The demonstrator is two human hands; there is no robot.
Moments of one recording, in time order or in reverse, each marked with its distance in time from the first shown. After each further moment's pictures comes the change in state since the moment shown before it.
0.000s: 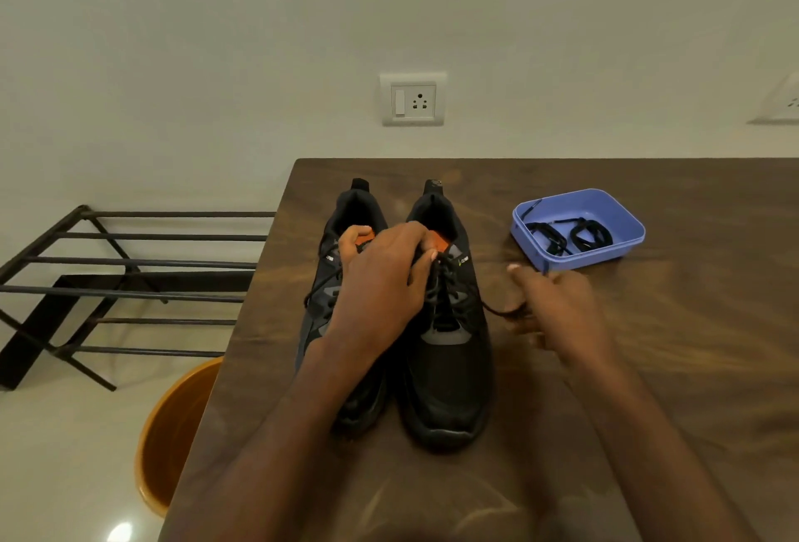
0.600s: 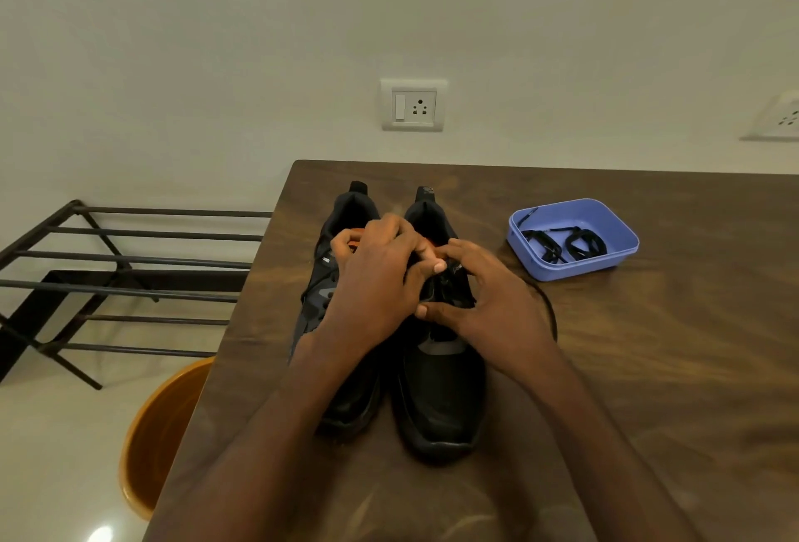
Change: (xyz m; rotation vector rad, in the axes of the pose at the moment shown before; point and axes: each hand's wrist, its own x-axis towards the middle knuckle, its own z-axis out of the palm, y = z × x) left_hand 0.008 -0.010 0.005 0.040 -0.010 0.022; right_hand 0.004 0.004 0.032 -0.417 -0.190 -0.740
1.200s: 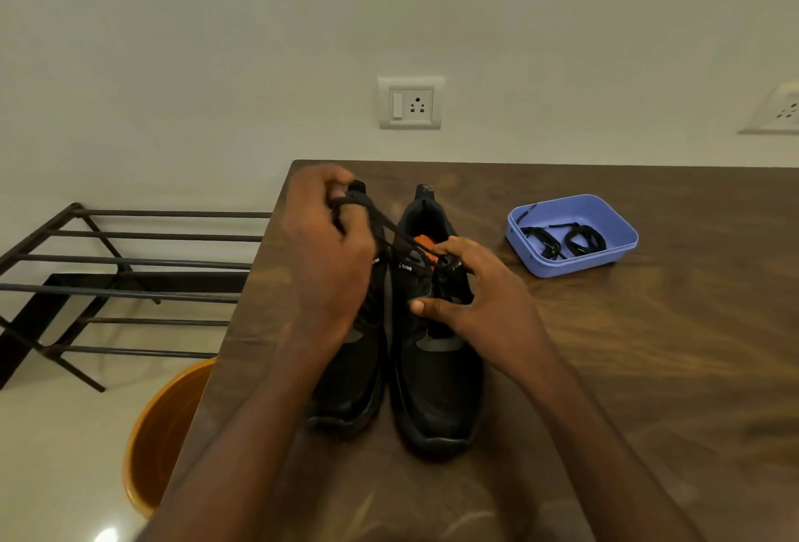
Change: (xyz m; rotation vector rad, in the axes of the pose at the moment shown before) left_hand 0.010 -0.004 -0.037 -0.430 0.458 -0.233; right_hand -0.002 0.001 0.004 0.037 0.034 0.004
